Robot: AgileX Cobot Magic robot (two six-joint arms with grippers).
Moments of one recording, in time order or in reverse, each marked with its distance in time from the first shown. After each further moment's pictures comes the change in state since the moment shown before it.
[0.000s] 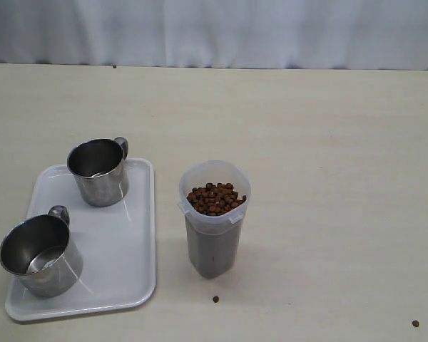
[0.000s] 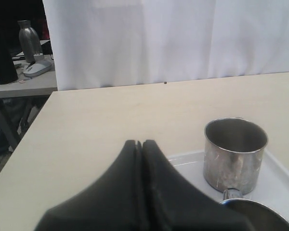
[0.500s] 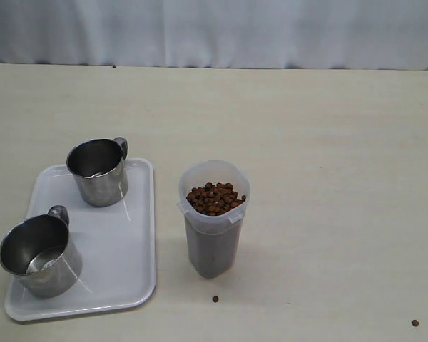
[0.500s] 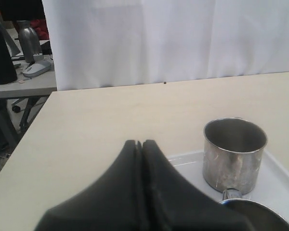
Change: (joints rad) left arm 0.000 0.000 0.000 0.000 0.000 0.000; right arm -0.242 -0.119 0.000 0.022 0.095 0.012
